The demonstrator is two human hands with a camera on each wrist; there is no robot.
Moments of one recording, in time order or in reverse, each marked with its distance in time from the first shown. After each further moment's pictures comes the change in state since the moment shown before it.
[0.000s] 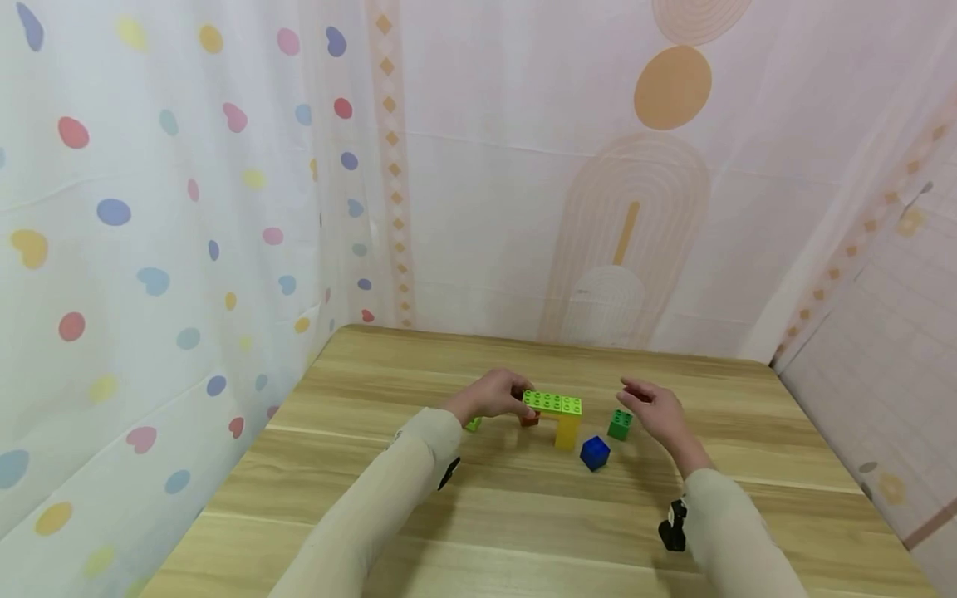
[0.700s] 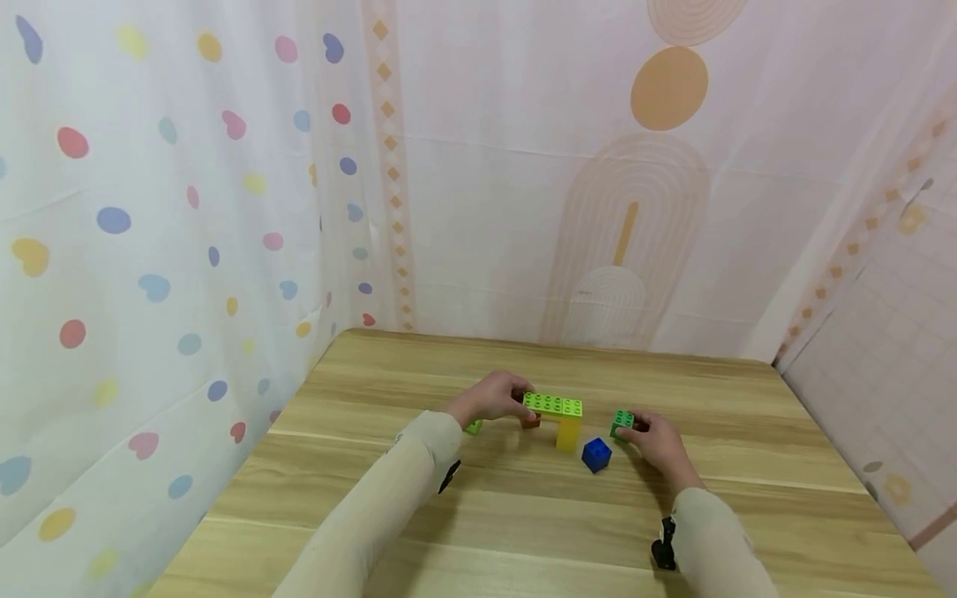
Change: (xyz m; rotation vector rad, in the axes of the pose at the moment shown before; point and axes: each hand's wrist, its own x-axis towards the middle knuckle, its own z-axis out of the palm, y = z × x) left_hand -0.002 0.003 -0.002 0.029 0.007 0.021; right_hand -0.001 0.050 0.026 -0.099 0.003 0.103
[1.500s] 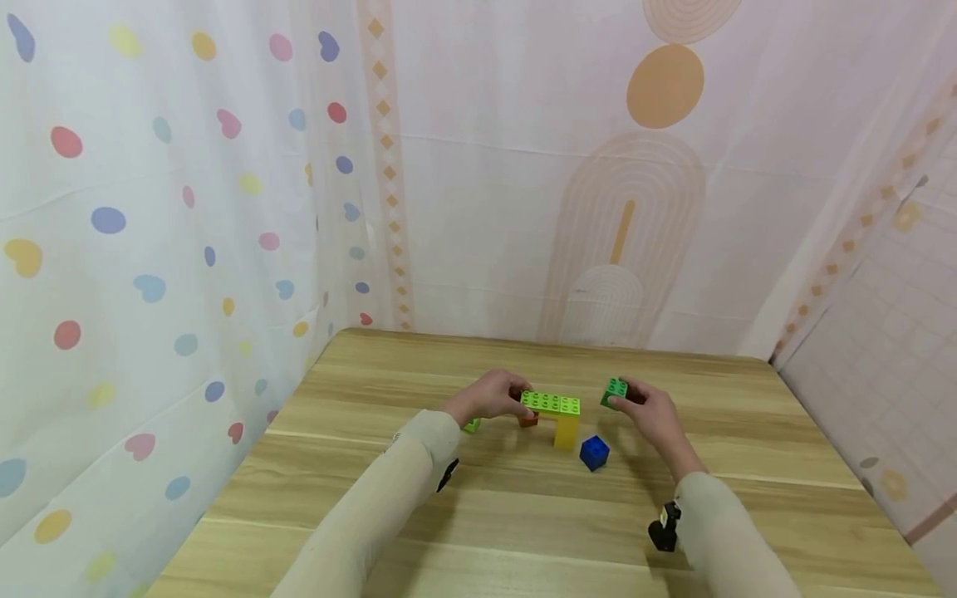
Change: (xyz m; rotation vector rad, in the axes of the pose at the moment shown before) left_hand 0.000 0.001 0.000 -0.005 -0.004 0.002; right_hand 0.008 -0.037 -0.018 0.184 0.035 -0.015
